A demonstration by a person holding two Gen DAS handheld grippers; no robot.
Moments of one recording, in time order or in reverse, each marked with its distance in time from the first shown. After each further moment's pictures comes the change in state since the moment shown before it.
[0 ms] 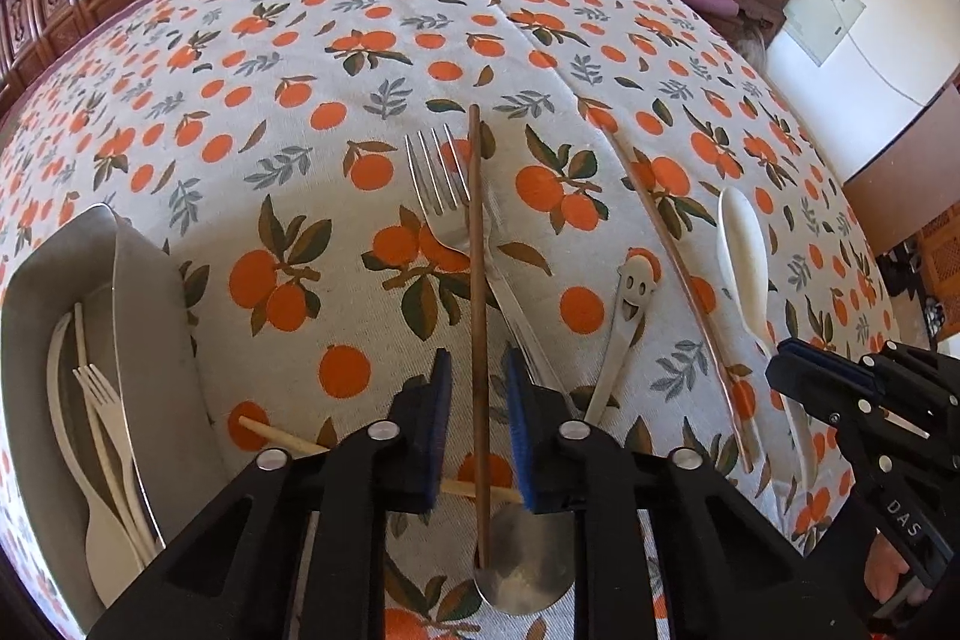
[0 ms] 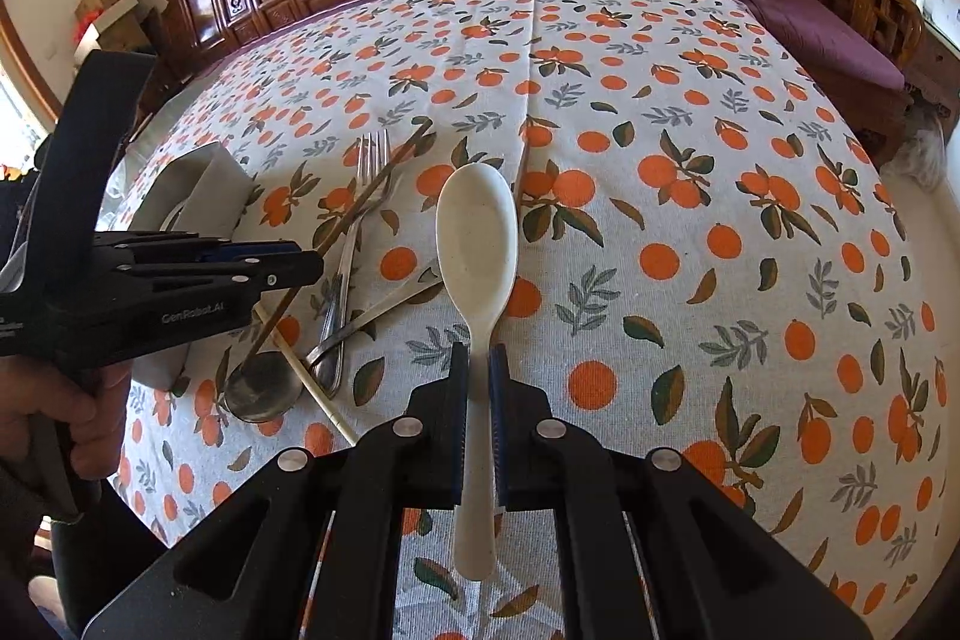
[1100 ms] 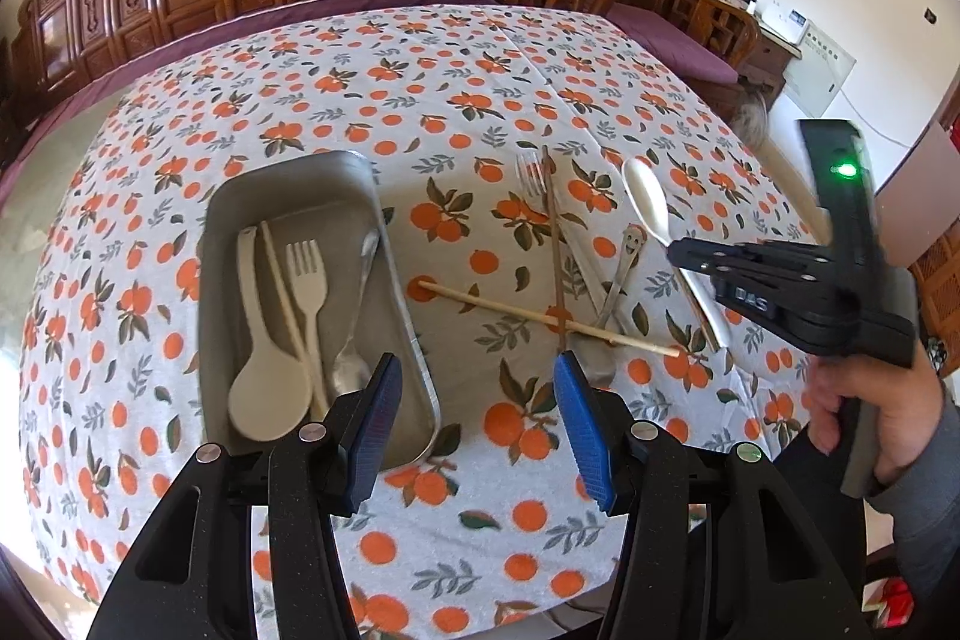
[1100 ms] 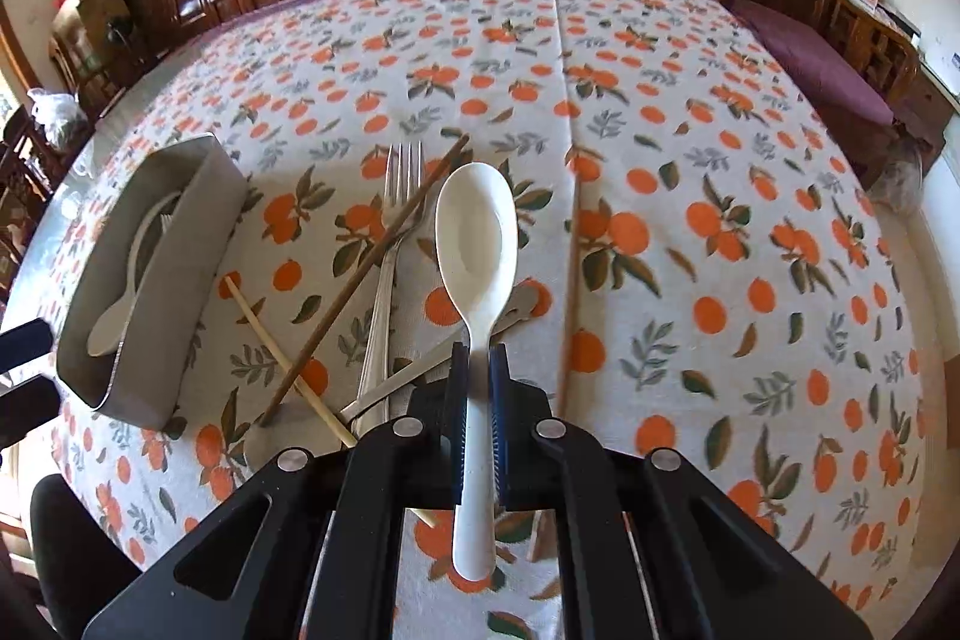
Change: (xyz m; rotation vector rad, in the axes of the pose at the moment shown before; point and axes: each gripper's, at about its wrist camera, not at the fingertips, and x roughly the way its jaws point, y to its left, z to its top) left arm -0.129 0.041 -0.085 -0.054 -0.170 0.037; right arm 0.012 0.046 0.026 -0.052 0.005 -0.106
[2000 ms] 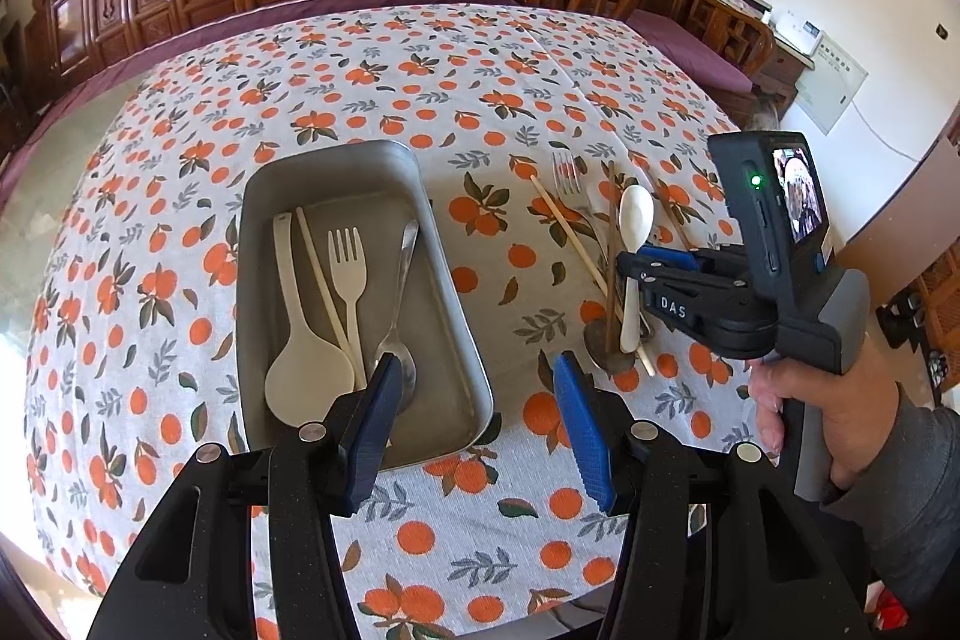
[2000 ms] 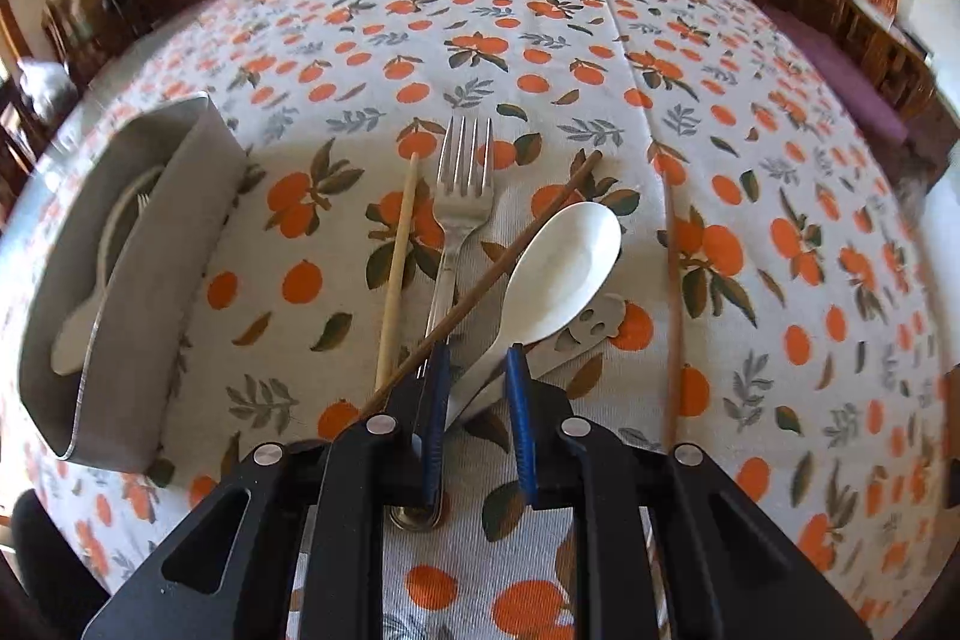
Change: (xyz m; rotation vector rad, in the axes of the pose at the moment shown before) left arm -0.010 0.026 -0.009 -0.034 -0.003 0.013; right arm 0.054 0.049 0.011 -0.030 0.069 -0.059
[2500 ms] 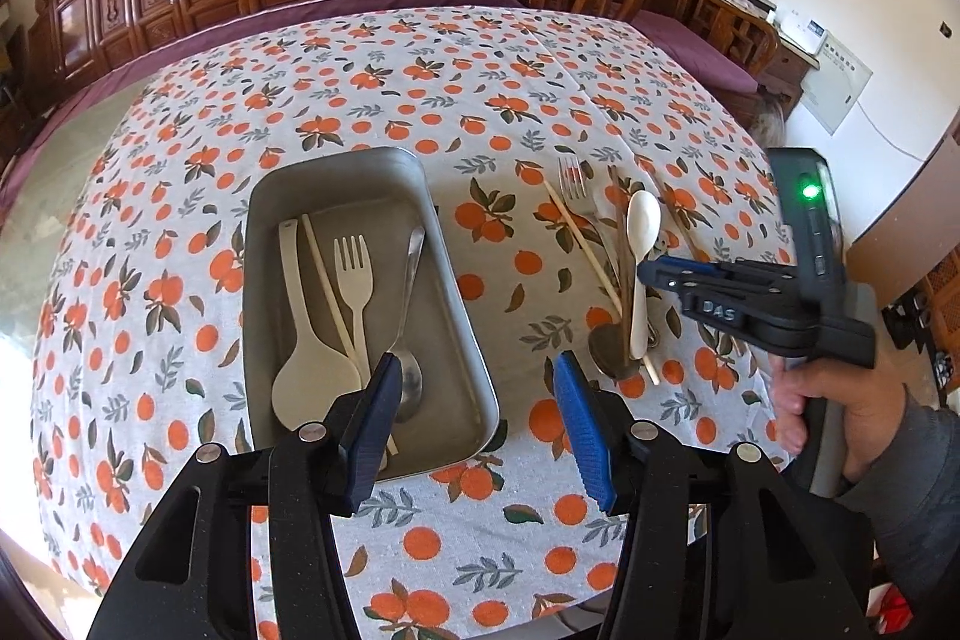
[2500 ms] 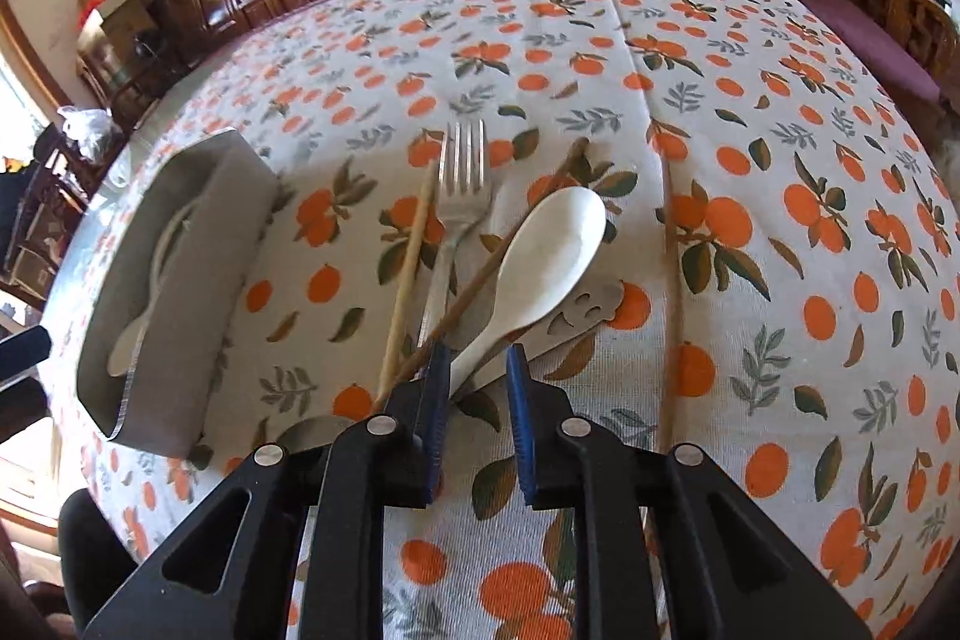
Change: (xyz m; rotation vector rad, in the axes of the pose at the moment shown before) left arm 0.002 0.000 0.005 0.004 0.000 0.019; right arm -0.003 -0.030 -0.010 0.063 -0.041 0.169
